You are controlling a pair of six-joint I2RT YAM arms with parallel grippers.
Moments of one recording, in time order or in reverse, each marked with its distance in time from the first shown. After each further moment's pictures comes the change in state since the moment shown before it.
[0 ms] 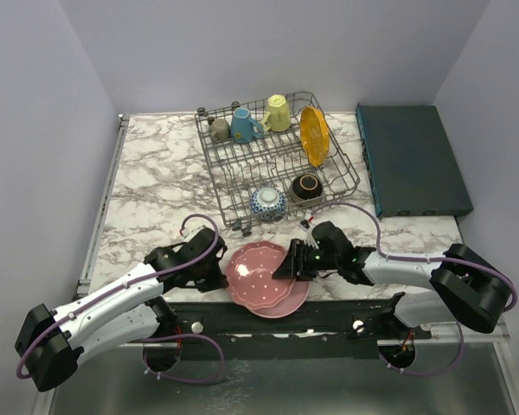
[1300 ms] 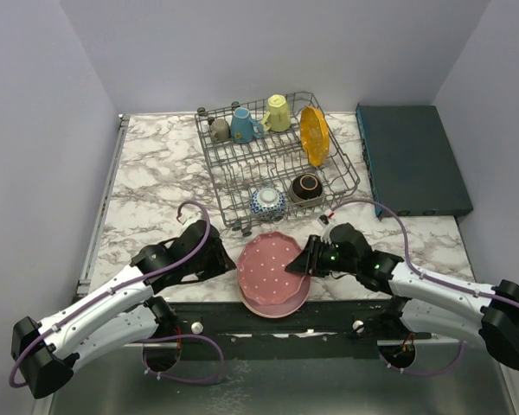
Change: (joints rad) left arm -0.006 -0.075 0.088 0.013 -0.063 0.065; right arm 0.000 -0.323 -0.032 -0.196 0.138 0.028
